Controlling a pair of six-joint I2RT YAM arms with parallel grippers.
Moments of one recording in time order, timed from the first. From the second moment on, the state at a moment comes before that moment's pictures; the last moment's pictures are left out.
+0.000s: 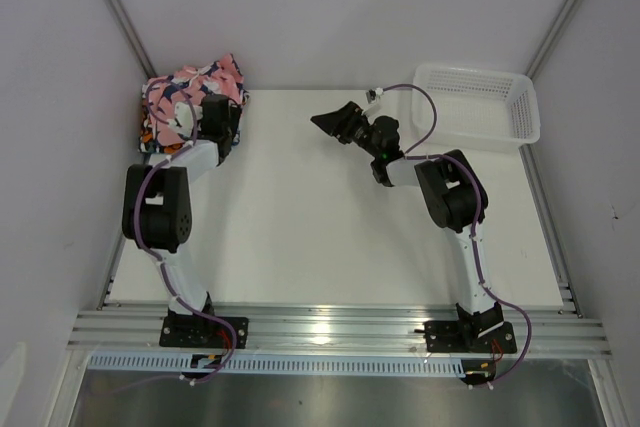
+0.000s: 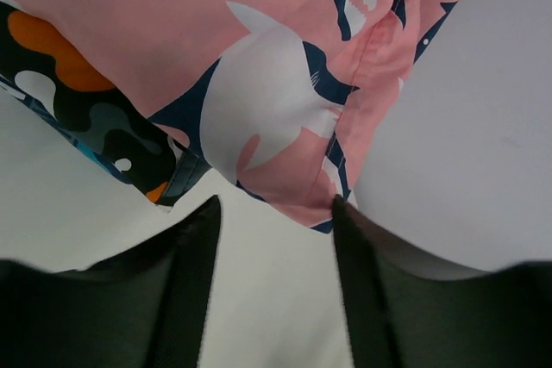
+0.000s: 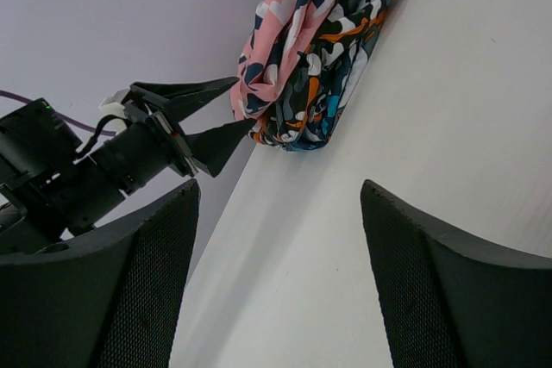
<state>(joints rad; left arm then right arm) -0.08 1.88 1.26 0.11 -0.37 -1.27 0.44 2.31 1.42 1.01 -0.41 1.01</state>
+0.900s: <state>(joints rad) 0.08 1.88 1.34 0.12 -0.26 -1.09 0.44 2.31 1.42 1.03 -0.43 1.04</state>
